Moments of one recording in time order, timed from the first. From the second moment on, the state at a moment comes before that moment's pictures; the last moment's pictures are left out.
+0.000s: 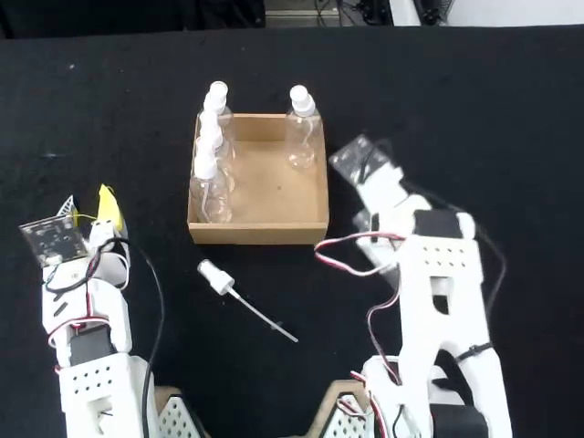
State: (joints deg) left arm -22.9 -84.1 96.5 6.3 -1.8; right arm 3.9 -31.8 43.6 66.4 37.7
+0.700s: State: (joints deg) left arm -22.9 -83.4 63.5 46.6 -14.3; right arm 6.1 -51.6 59.2 51.3 16.0
